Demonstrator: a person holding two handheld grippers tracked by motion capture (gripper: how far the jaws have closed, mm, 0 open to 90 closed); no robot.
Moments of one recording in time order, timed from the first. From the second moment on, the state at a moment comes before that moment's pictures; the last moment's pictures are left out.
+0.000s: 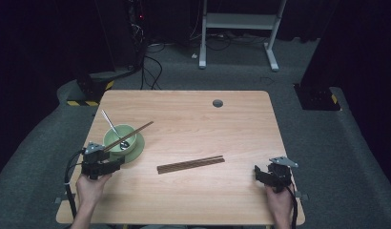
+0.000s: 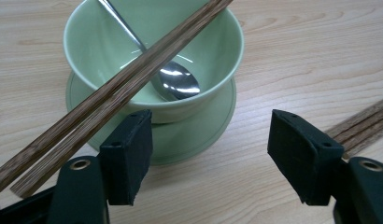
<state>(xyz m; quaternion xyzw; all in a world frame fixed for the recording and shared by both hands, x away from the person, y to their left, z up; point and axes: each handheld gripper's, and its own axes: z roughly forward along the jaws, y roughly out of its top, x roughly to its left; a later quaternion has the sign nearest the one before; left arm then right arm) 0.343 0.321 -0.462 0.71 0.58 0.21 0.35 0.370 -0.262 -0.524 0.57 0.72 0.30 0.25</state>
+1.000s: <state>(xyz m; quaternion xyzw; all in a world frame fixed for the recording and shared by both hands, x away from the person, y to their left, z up) 0.354 0.333 -0.462 0.68 0.61 0.22 0.36 0.370 -0.262 -0.524 0.57 0.72 0.30 0.25</state>
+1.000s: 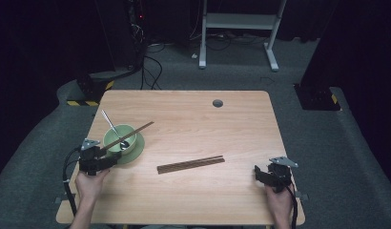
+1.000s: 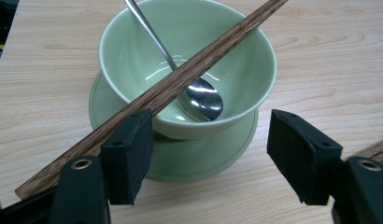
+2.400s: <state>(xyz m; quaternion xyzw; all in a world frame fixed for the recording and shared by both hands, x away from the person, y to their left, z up) 0.370 0.342 -0.464 0.67 0.62 0.21 0.35 0.370 -0.262 -0.524 0.57 0.72 0.30 0.25</state>
